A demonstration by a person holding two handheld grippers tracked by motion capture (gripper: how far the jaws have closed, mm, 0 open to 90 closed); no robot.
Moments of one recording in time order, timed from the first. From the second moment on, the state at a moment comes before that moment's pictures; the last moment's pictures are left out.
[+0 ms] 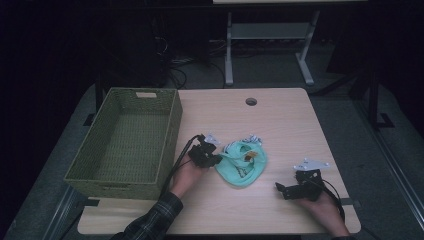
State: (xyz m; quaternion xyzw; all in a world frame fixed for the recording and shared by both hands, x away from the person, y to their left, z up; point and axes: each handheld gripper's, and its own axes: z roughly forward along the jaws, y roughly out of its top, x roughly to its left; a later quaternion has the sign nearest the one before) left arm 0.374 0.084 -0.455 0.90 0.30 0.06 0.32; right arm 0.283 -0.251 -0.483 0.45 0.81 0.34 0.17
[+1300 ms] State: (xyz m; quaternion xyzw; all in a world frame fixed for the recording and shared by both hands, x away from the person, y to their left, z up) left arm 0.338 0.099 -0.456 0.91 0.27 0.04 0.30; right arm 0.315 -0.238 -0.440 0.42 0.81 0.38 0.14
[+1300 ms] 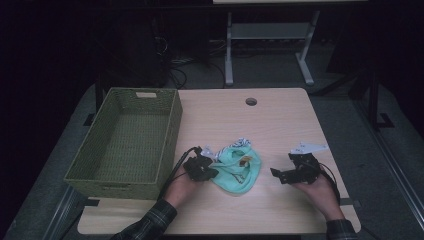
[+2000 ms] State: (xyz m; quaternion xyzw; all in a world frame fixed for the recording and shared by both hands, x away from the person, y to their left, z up) left arm 0.340 0.100 -0.457 0.90 0.29 0.03 0.31; right arm 0.381 -0.201 -0.396 0.36 0.82 0.42 0.11
